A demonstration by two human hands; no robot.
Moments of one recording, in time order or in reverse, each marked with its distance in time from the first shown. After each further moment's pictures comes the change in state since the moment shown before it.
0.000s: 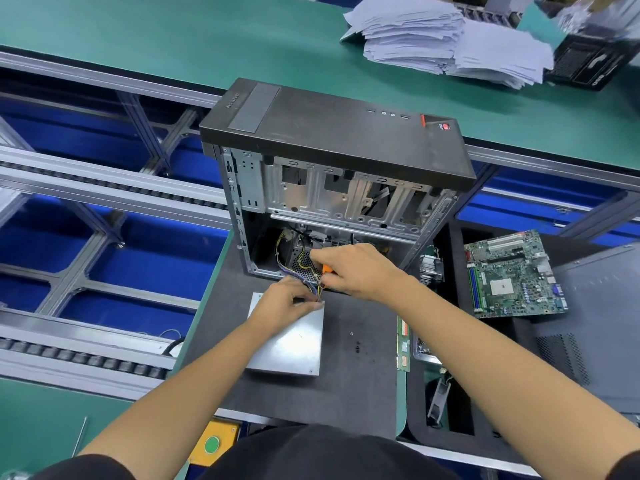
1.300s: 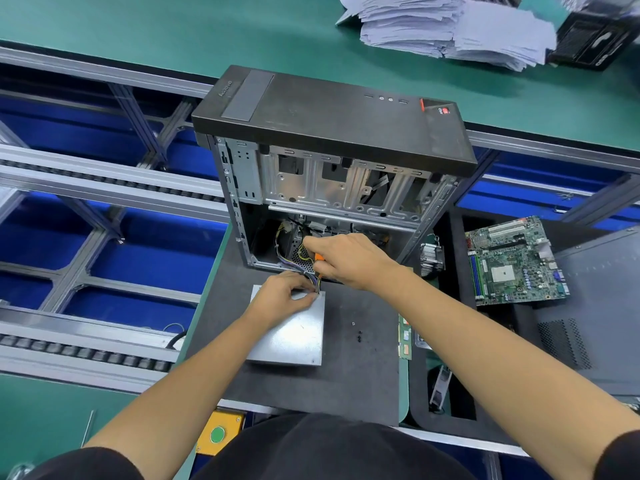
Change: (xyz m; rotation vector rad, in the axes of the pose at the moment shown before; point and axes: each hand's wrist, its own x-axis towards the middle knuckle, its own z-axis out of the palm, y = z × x) left_hand -0.007 -0.010 -0.002 -0.038 -0.031 -0.051; right_hand 0.008 -0.005 0.008 0.003 0.043 0.035
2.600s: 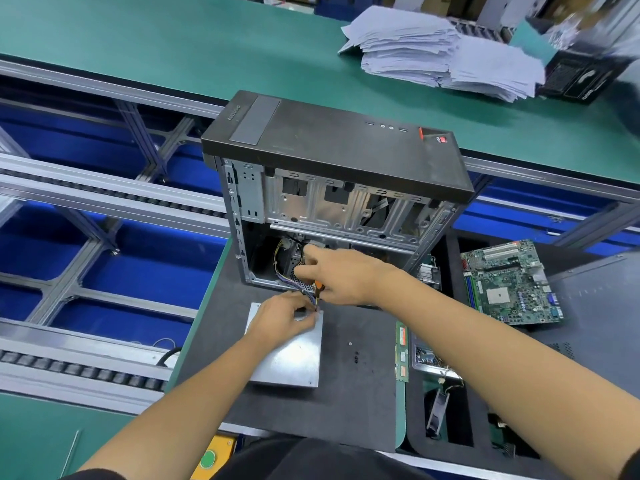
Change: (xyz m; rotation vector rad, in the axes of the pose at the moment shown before) left_hand -0.002 0.010 0.006 0.165 0.033 -0.097; right_hand 0.014 -0.002 -0.019 -0.112 -0.219 -0.206
